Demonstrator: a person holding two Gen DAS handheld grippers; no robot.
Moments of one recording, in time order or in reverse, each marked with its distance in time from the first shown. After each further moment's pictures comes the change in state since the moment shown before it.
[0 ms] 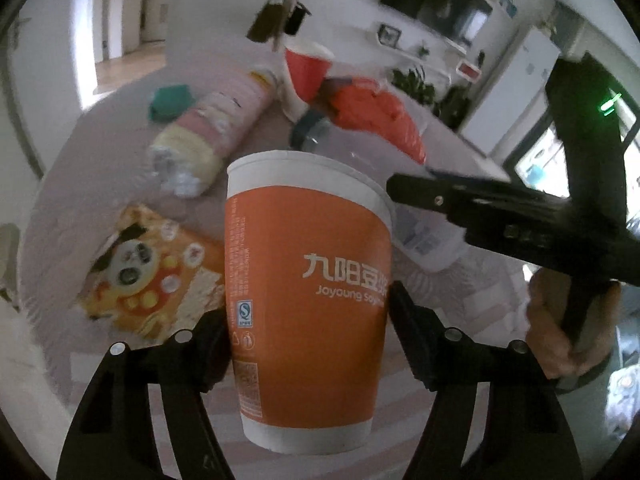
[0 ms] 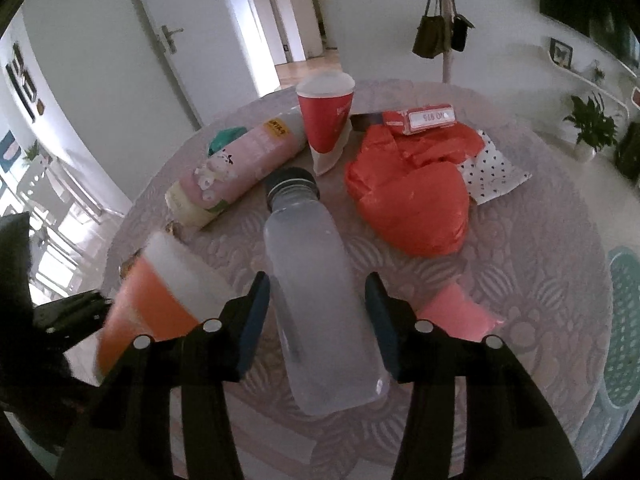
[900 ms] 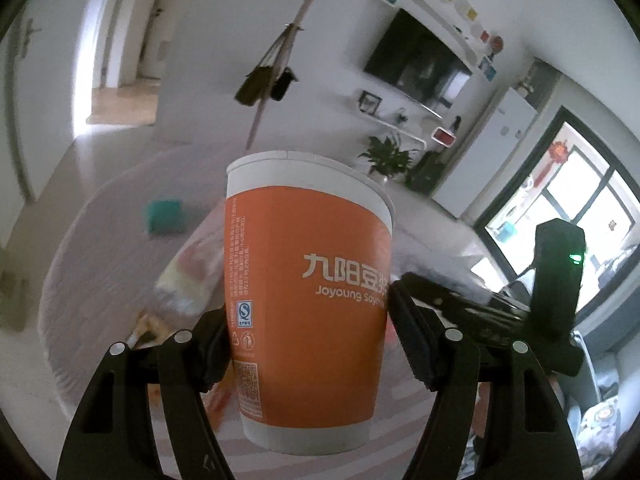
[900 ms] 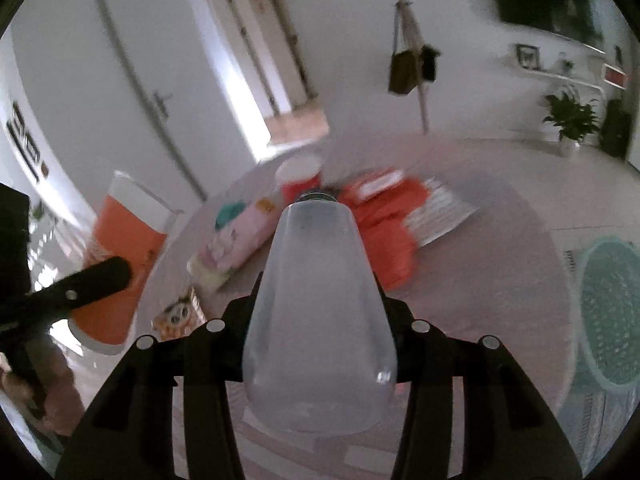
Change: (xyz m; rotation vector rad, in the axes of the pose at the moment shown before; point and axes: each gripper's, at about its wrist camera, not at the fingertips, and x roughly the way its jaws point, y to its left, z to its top) left arm -0.058 -0.023 0.075 -0.029 -0.206 -0.117; right arm -0.081 -0.034 0.006 0.137 -0.206 0.013
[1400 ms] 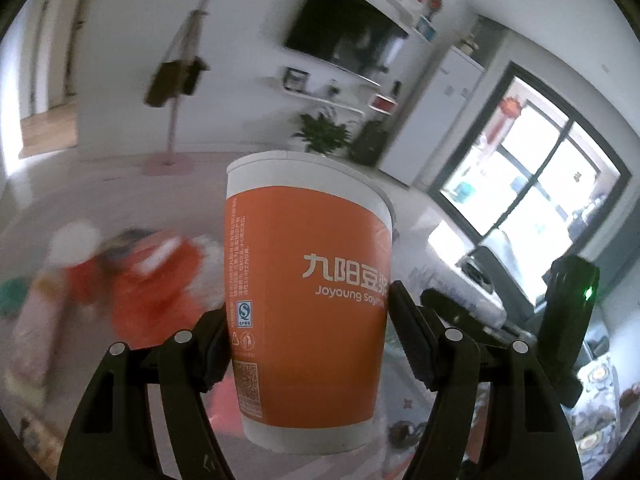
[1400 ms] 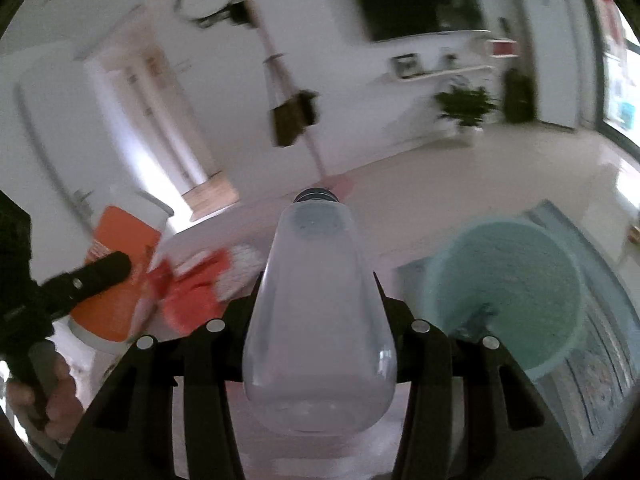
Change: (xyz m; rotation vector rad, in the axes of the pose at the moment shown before) left arm 0.134 -0.154 0.040 0.163 0.091 -0.172; right arm -0.094 -0.173 -0.012 0.282 -0.189 -0.253
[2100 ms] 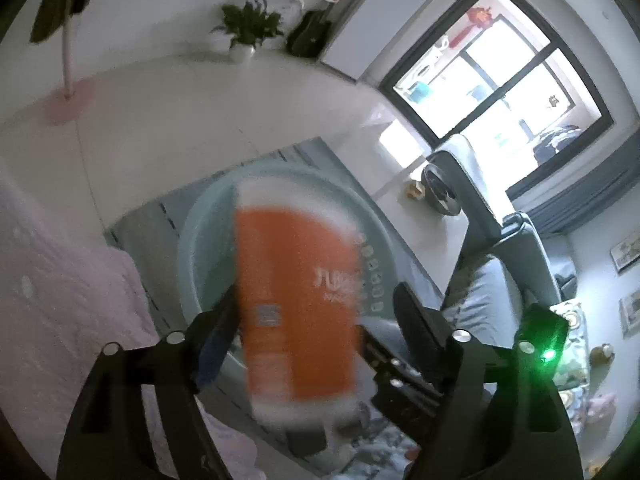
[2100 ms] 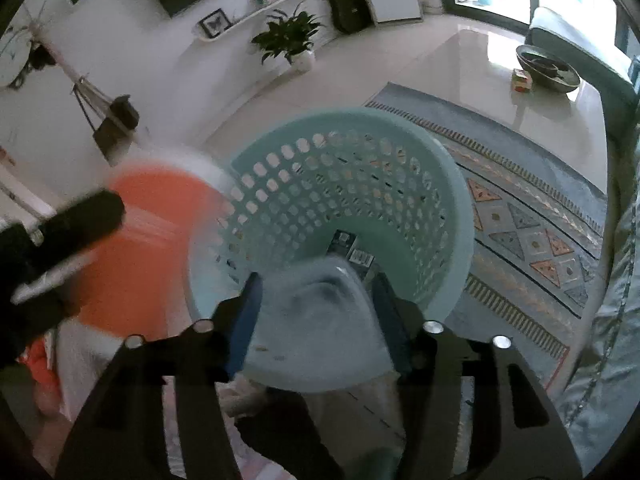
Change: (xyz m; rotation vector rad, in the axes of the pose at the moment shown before) left arm 0.257 -0.087 -0.023 0.040 0.404 -0.198; right arm 0.068 -0.188 -0.049 0.447 0.153 -0.386
